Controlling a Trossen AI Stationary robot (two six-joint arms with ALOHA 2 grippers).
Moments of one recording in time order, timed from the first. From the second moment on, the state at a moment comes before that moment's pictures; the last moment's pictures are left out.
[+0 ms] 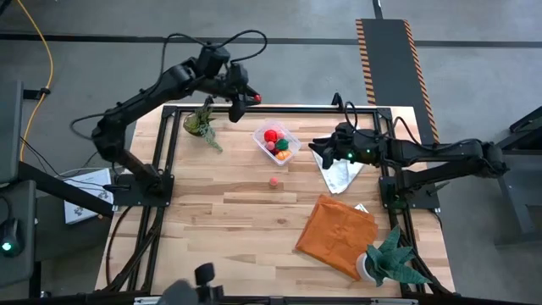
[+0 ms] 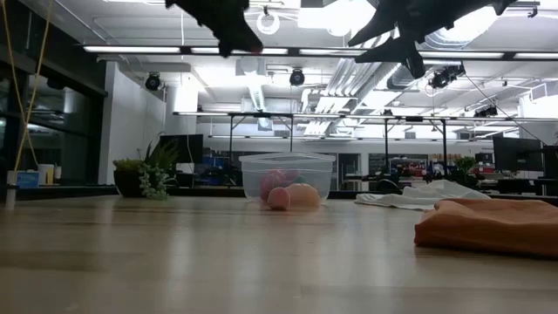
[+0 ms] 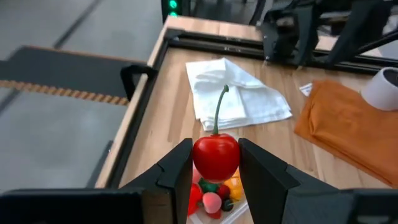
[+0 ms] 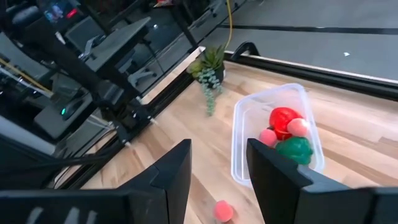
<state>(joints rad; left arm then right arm) 0.79 1.55 1.62 -0.72 0.45 0.28 -0.10 0.99 0.74 -0.06 0.28 0.65</state>
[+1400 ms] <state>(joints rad) 0.72 1.90 1.61 -0.75 0.47 0.80 -0.12 0.99 0.74 -0.10 0.27 0.68</state>
